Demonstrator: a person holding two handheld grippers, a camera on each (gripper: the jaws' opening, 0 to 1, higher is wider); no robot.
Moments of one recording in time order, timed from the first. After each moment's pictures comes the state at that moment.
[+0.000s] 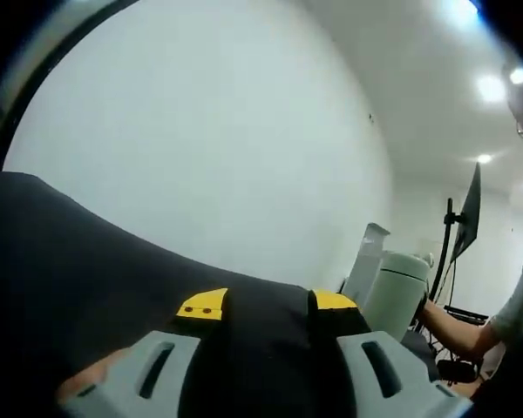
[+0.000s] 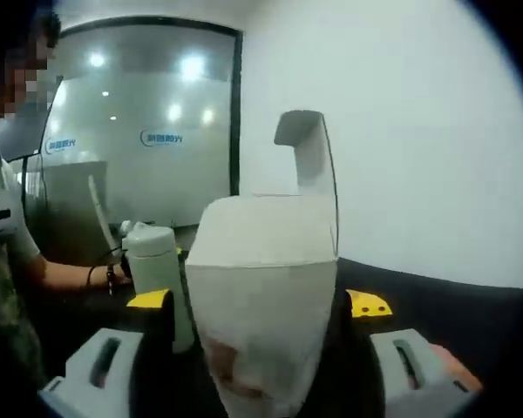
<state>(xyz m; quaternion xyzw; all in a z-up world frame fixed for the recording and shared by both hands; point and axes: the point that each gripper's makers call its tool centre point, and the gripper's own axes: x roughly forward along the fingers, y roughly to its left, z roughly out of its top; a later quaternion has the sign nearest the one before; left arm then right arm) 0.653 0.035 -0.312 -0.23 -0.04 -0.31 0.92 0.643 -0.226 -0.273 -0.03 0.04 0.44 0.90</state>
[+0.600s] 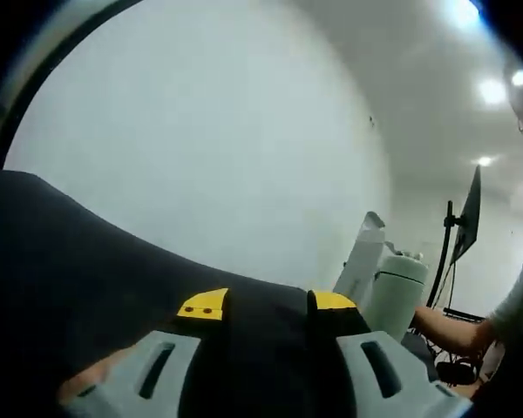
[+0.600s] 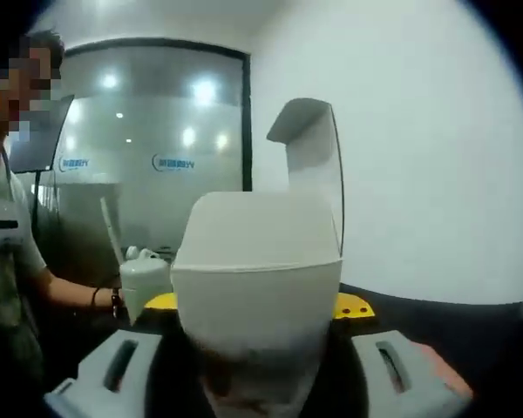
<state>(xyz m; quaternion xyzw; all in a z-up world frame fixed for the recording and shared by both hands) 0.655 0.039 -0.312 -0.24 -0.04 -0.30 0.92 0.664 -0.204 -0.240 0.02 -0.03 0.53 0.85</state>
